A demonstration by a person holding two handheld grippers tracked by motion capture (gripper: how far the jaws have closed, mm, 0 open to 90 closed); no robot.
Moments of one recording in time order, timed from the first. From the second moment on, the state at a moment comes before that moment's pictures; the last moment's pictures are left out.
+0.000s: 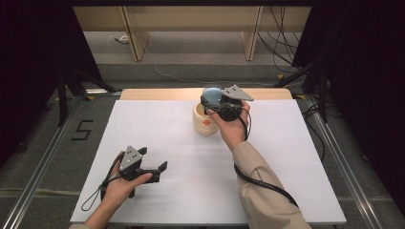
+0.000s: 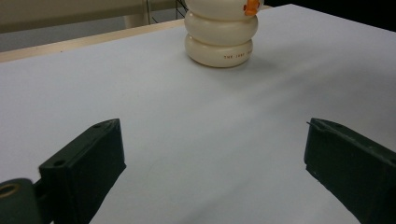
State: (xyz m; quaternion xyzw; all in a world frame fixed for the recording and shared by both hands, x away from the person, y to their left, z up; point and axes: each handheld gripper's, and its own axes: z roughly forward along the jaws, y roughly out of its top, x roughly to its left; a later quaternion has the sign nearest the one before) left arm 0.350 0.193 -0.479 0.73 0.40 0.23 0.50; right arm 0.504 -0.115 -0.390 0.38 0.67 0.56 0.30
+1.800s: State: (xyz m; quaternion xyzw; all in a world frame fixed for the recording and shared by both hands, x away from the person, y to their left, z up) left arm 0.350 0.194 -0.480 0.72 0.41 0.23 0.51; right arm 0.479 -0.158 -0.376 0.36 0.70 0.55 0.28
